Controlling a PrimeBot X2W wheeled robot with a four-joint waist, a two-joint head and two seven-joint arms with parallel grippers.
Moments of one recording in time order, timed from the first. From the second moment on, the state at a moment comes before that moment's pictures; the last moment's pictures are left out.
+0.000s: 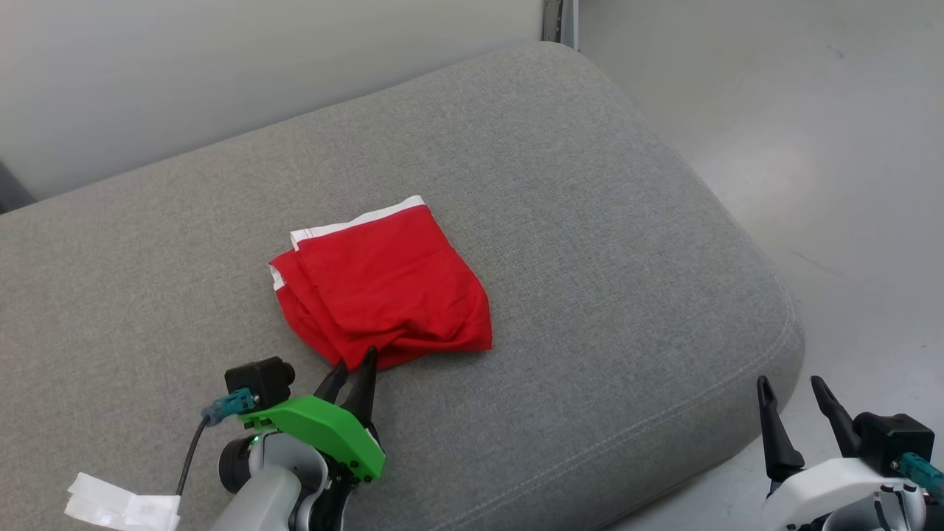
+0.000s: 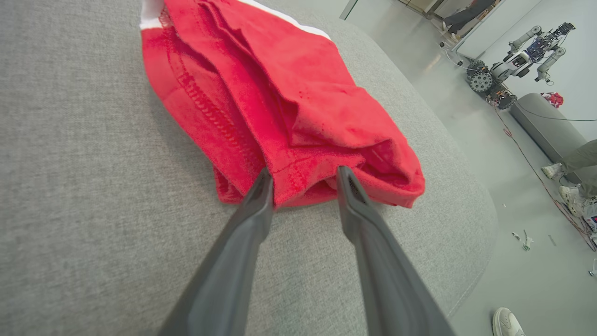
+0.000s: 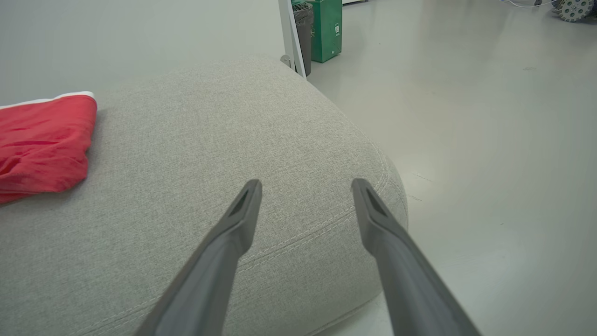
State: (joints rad) left arm -0.30 0.04 -0.54 0.61 -0.88 -0.07 -0.20; right arm 0.17 -0.24 0.21 0.15 0.36 -0.13 -0.22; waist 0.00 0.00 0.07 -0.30
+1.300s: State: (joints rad) left arm -0.33 0.20 -0.62 0.45 -1.00 -0.12 -0.04; right arm 0.22 -0.20 0.20 0.15 0.35 -0.13 -0.21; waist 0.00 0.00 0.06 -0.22
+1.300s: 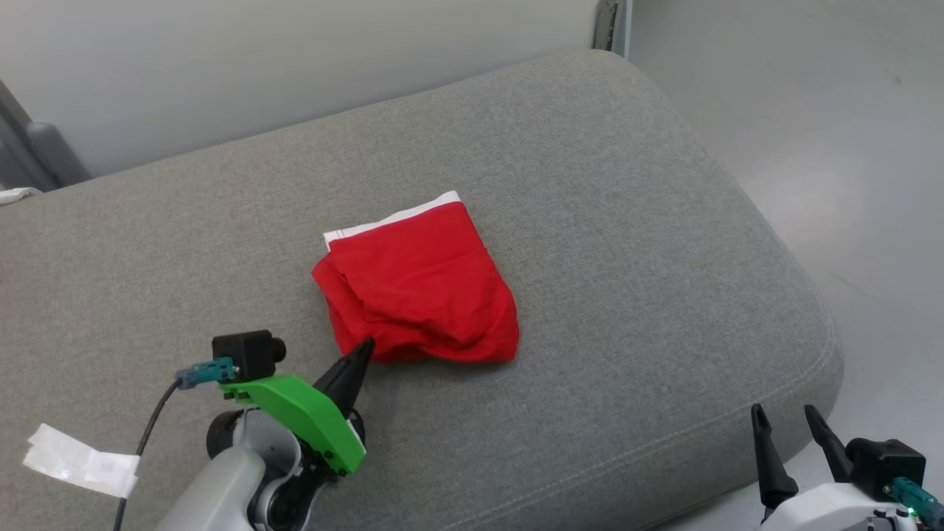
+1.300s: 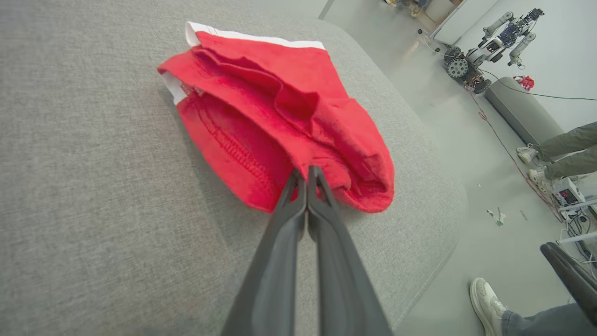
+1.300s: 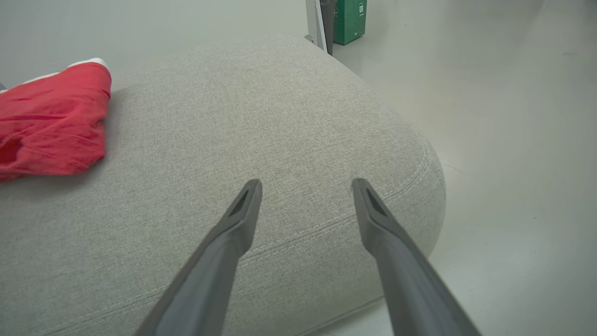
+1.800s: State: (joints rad) left arm -0.21 0.25 -0.67 0.34 -1.06 -0.12 -0.02; right arm 0.24 -0.21 0.20 0.15 0.35 -0.13 -0.20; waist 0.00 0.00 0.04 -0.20
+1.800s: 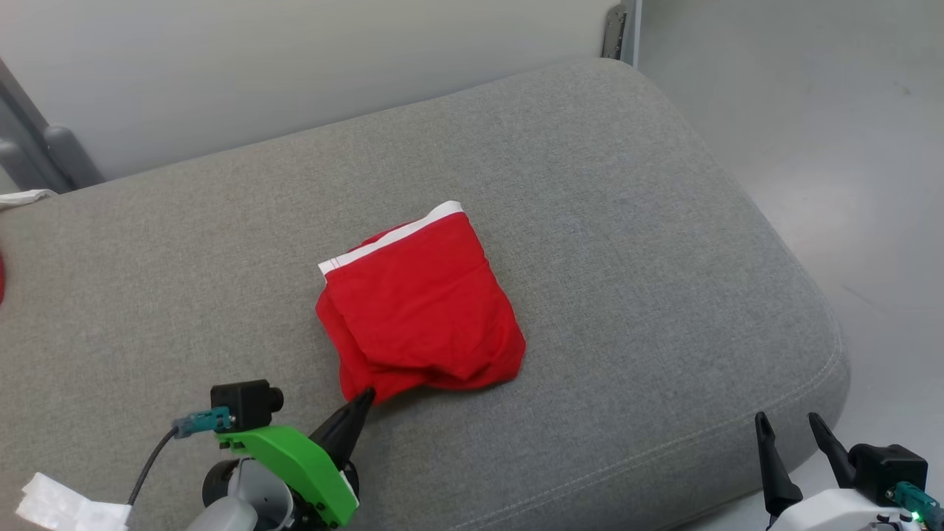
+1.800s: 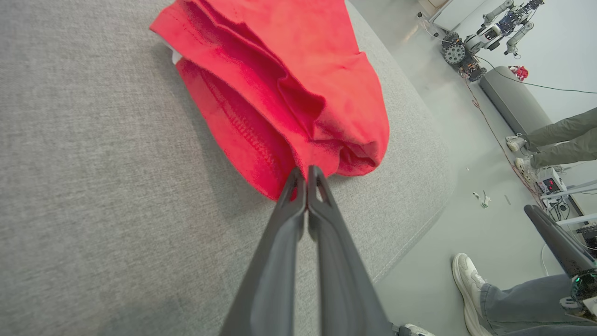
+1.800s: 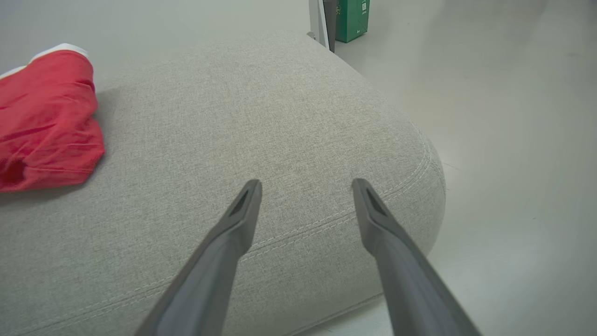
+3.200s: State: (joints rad) left arm -0.04 0.29 -0.50 0.11 -0.77 0.08 -0.25; right arm -0.02 -0.23 0.19 0.19 0.40 -0.07 -0.08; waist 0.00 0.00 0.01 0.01
